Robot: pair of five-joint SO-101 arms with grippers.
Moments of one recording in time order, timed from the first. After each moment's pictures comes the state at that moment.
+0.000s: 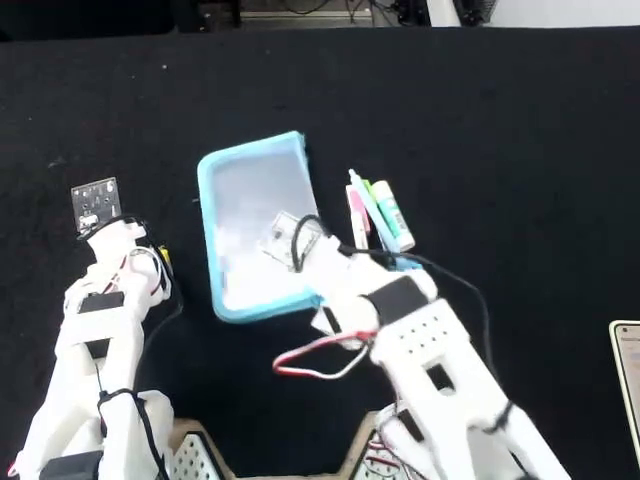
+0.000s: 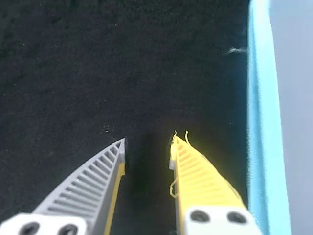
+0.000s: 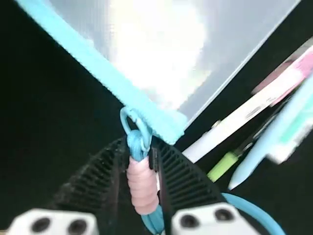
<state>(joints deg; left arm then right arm) -15.4 -36.4 73.5 20.7 3.3 -27.7 -46.5 57.5 65.9 29.1</state>
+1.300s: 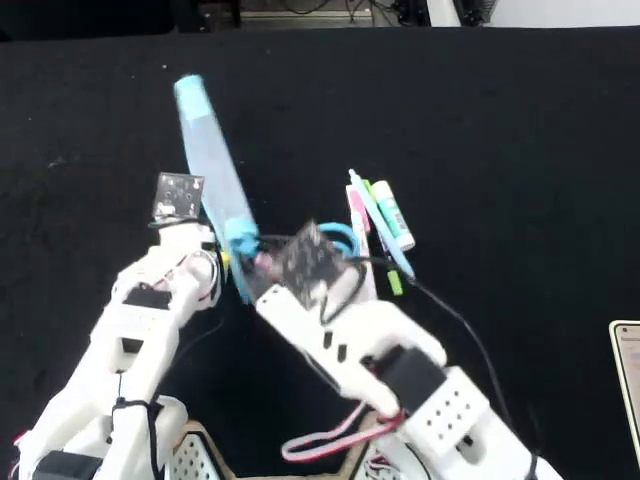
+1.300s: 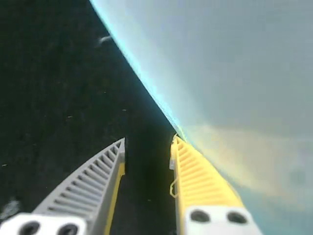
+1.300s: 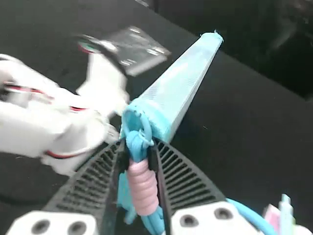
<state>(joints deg) 2.6 -36.4 73.4 20.4 -0.7 -42.9 -74.6 73.3 30.6 8.4</state>
